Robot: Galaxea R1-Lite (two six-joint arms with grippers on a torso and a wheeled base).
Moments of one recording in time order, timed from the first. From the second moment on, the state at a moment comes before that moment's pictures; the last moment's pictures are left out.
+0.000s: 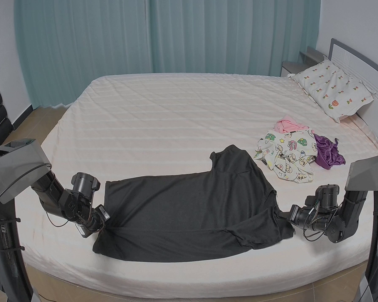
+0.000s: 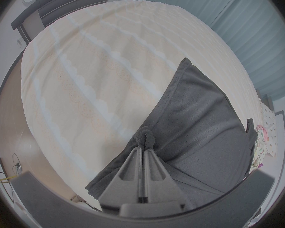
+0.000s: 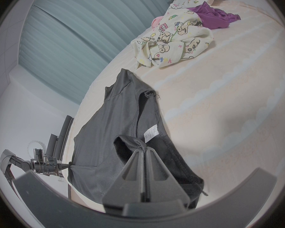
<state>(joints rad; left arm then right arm) -0.09 2.24 -0.88 -0.26 0.07 -0.83 0.05 2.39 -0.53 -1.23 0.34 0.55</state>
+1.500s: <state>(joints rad) -0.02 2.13 -0.85 -0.26 -0.06 -0.83 0.03 2.33 -0.47 -1.28 0.37 0.68</state>
